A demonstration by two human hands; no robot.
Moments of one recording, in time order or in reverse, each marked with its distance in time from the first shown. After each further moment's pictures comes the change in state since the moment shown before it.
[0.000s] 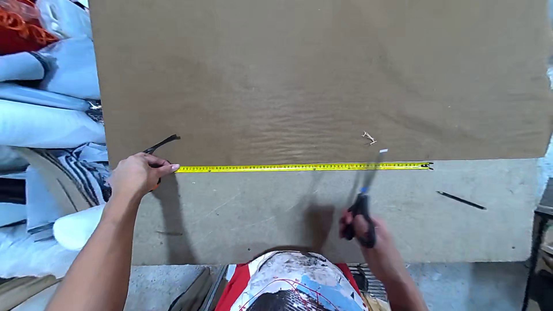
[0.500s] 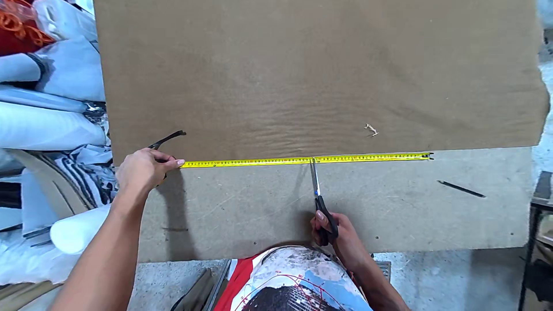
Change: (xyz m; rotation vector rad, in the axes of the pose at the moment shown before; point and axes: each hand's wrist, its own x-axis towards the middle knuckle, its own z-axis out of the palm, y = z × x) left_hand -0.001 0.000 0.000 0.012 0.004 -0.015; right_hand 0.000 0.031 0.062 0.163 -0.224 0.227
